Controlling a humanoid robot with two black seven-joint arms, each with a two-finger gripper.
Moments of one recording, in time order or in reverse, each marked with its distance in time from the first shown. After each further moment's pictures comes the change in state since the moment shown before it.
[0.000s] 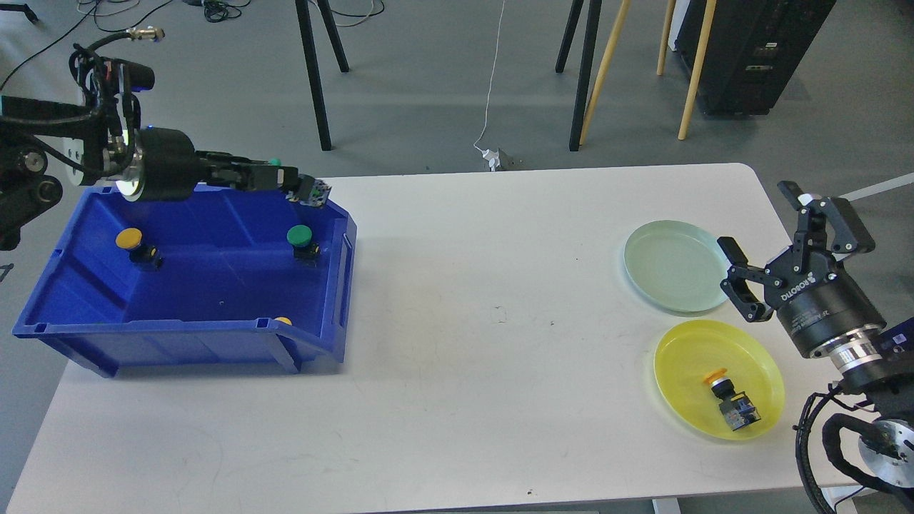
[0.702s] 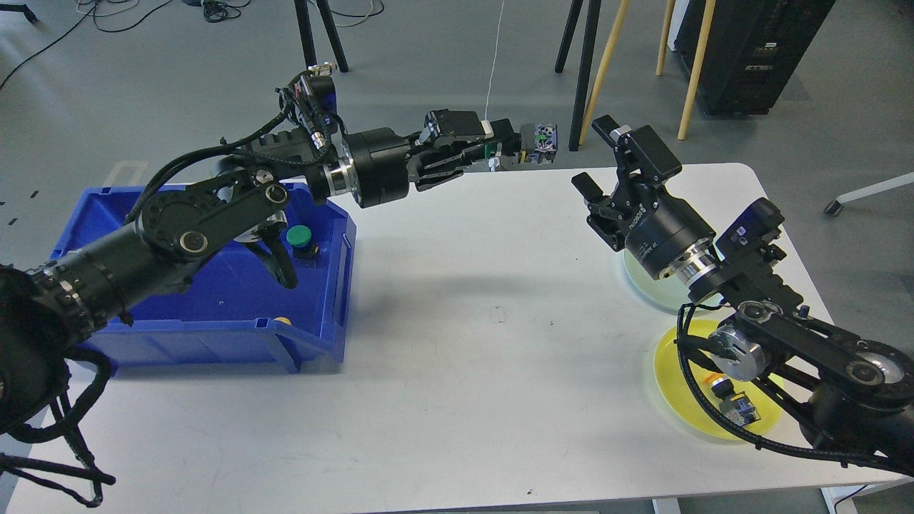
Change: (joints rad) left arm 0.107 -0.517 -0.084 0.267 -0.442 0.000 0.000; right arm 0.585 0.198 -0.545 -0.261 -0.054 -0.138 0.052
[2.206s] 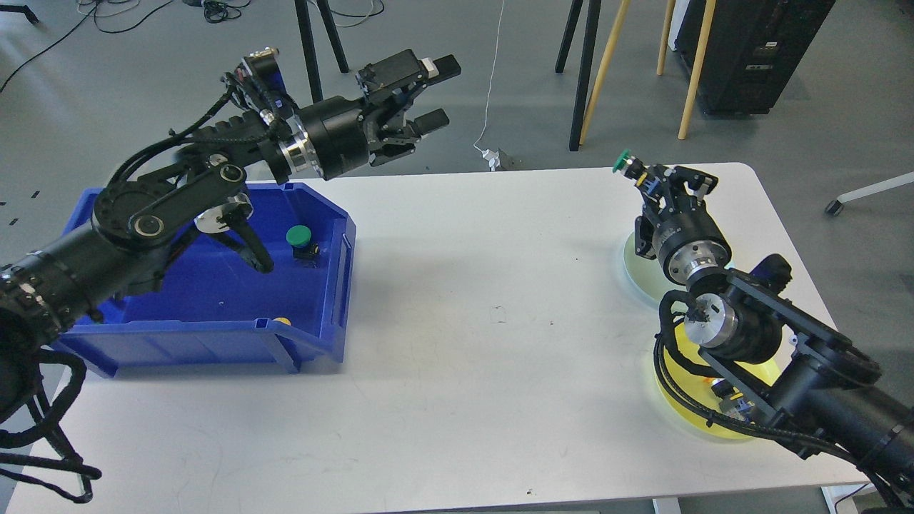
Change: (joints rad) left arm 0.028 0.091 -0.112 0.002 -0.097 0.000 0.000; right arm -0.023 0.114 0.115 -0.197 0.609 -0.360 -0.126
